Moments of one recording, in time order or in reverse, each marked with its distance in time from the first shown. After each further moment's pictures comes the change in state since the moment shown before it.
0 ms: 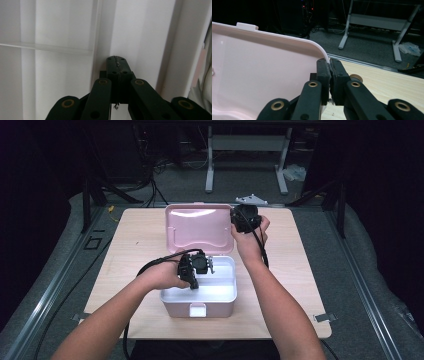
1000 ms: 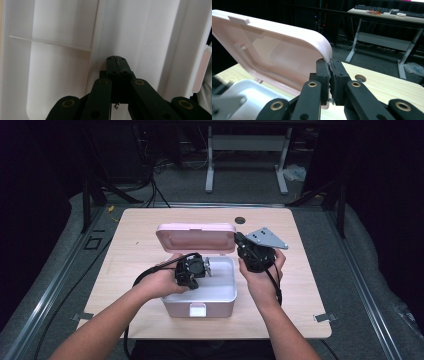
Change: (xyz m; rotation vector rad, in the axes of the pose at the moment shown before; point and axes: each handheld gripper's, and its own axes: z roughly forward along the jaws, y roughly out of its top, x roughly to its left) left arm -0.014 -0.011 -0.001 -0.073 0.106 -0.031; right arm 0.026 -0.043 -0.114 -0.125 0.080 -0.082
